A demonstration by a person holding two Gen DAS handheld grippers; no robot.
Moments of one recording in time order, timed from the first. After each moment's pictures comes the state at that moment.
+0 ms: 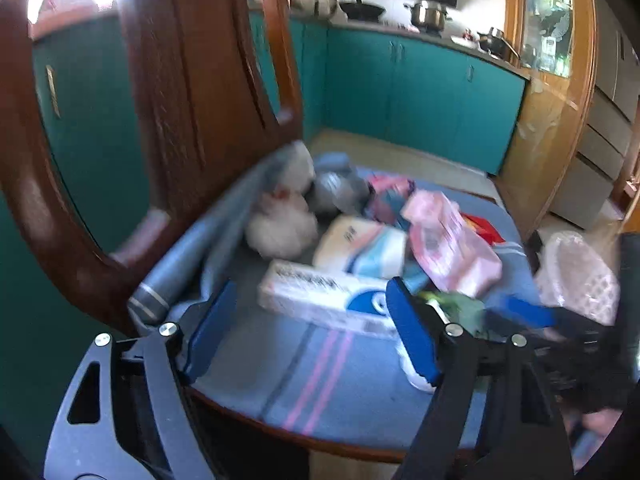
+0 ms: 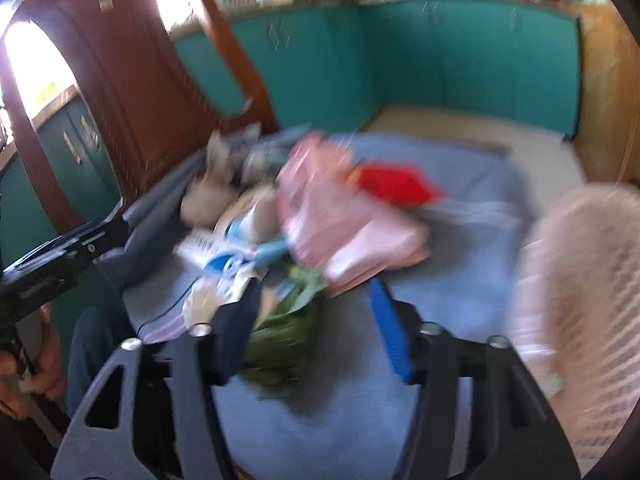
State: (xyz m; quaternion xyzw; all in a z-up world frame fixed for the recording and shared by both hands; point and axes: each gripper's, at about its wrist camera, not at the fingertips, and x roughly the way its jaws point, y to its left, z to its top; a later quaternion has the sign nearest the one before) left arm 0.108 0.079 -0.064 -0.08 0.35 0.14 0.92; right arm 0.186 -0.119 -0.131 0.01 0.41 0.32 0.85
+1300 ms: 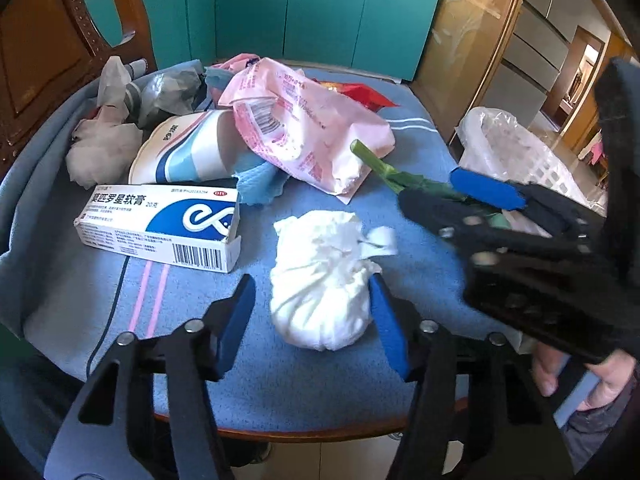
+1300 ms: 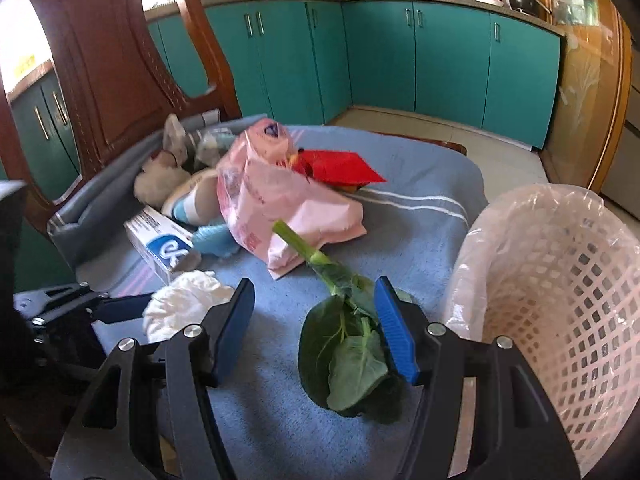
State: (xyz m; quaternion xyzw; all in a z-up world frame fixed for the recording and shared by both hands) left arm 0.136 -0.012 -0.132 -0.05 0.46 -0.03 0.89; right arm 0.184 -0.151 -0.126 -0.04 0.38 0.24 0.89
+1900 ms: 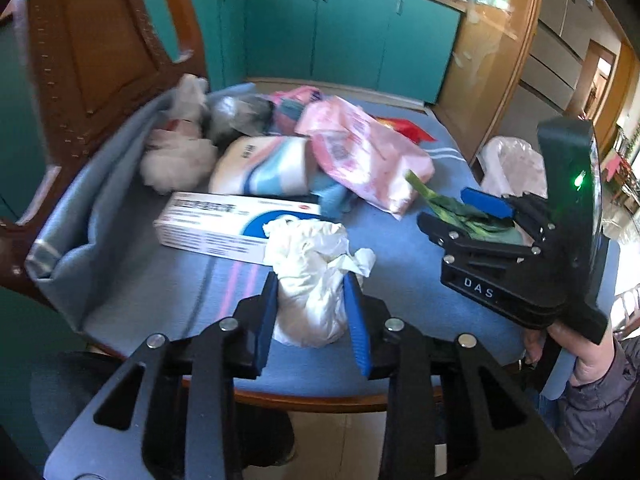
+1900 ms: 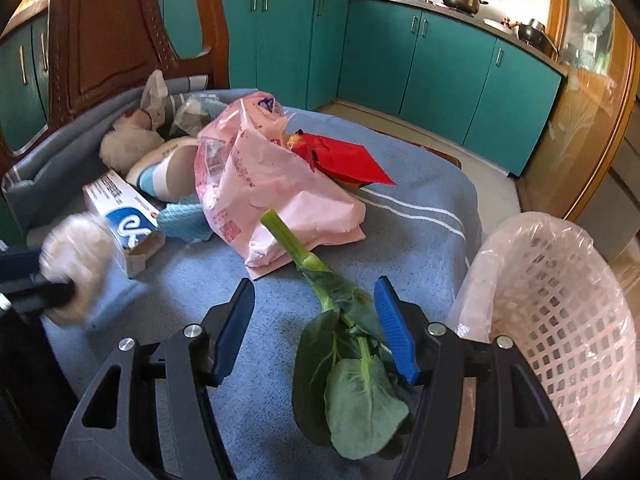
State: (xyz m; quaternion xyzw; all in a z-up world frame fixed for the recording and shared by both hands) left arm 0.103 0.034 -0.105 -0.05 0.43 0.02 0.90; right arm 0.189 -0.119 -0.137 -0.14 0.37 0.20 0.90
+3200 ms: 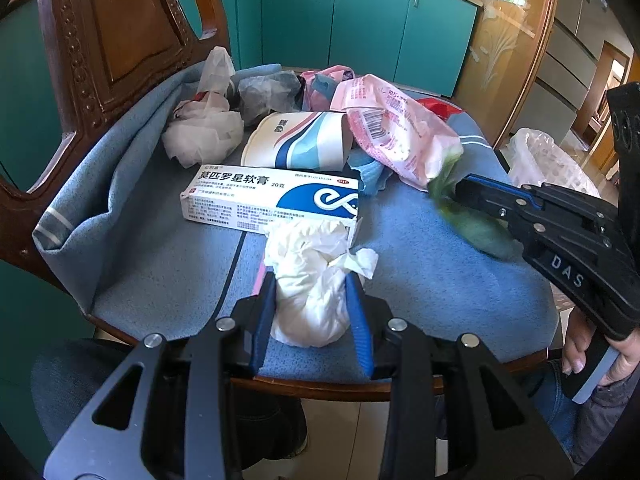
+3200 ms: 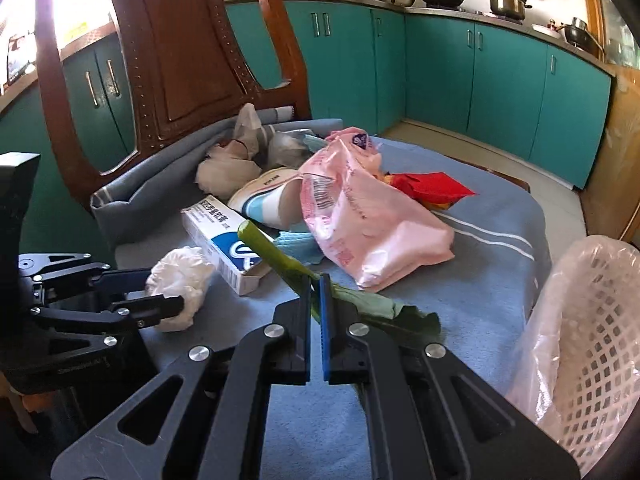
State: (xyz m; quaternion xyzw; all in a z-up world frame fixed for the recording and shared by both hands) left arm 0.098 0.050 -0.124 -0.05 0.45 0.04 0.89; right arm 0.168 -0.116 -0.112 -0.07 0.35 0.32 0.88
